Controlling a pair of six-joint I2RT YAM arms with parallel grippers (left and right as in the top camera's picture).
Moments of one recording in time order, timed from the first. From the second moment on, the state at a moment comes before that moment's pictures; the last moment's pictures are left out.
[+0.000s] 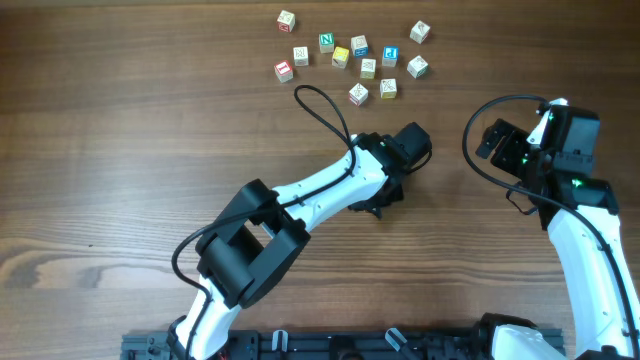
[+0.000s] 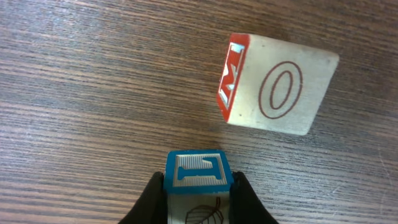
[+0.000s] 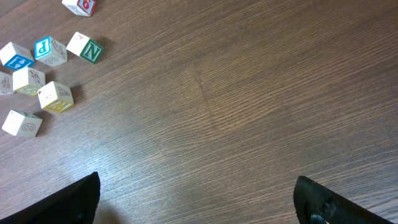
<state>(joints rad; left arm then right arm) -0.87 2.13 1.56 -0.90 -0.05 -1.02 -0.17 1.25 0.85 -0.47 -0.04 0.31</state>
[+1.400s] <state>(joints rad) -0.82 2.05 1.58 -0.75 -0.11 -0.68 -0.17 1.25 0.85 -0.47 -0.04 0.31</state>
